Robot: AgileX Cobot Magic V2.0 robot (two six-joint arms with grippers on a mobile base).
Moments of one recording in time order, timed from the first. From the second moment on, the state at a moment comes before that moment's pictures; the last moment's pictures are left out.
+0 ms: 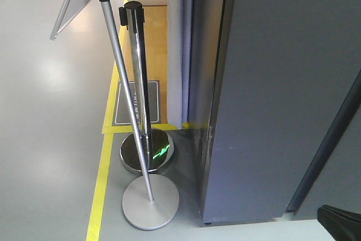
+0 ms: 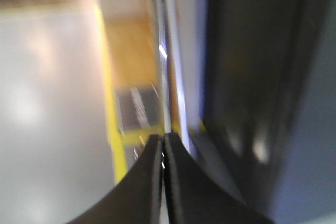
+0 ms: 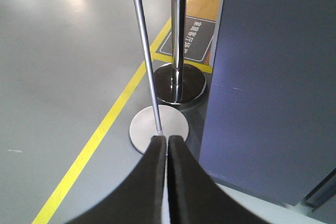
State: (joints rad) left arm 0.00 0.13 0.02 -0.82 0.14 0.80; right arm -0.05 0.39 -0.27 0.74 0.66 -0.82
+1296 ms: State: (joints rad) left arm 0.11 -0.01 0.02 0.15 0.08 -0.28; right arm -0.05 0.39 -0.27 0.74 0.66 -0.82
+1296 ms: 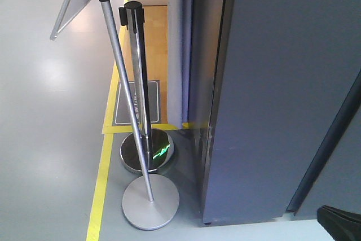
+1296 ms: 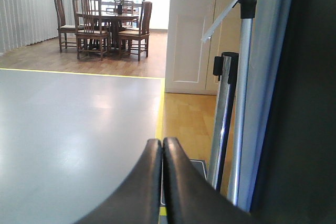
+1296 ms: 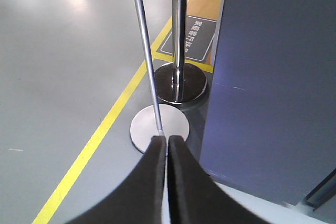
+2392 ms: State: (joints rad) left arm 0.11 -0.01 0.02 0.15 0.08 -0.28; right arm -0.02 0.34 -0.27 0.62 0.56 -0.75
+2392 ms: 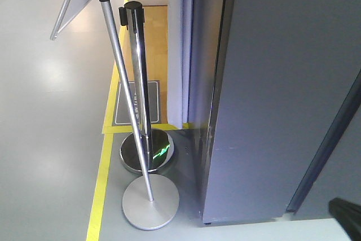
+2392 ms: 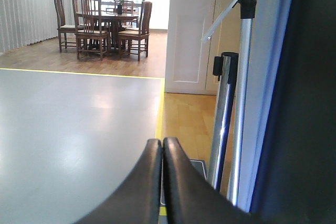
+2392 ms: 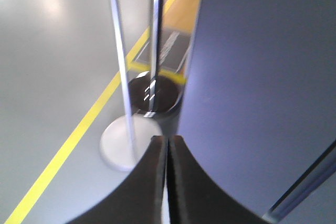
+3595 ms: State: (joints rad) left arm 0.11 -0.01 0.02 0.15 0.08 -0.28; right arm 0.00 -0.01 0.03 -0.07 0.12 0.07
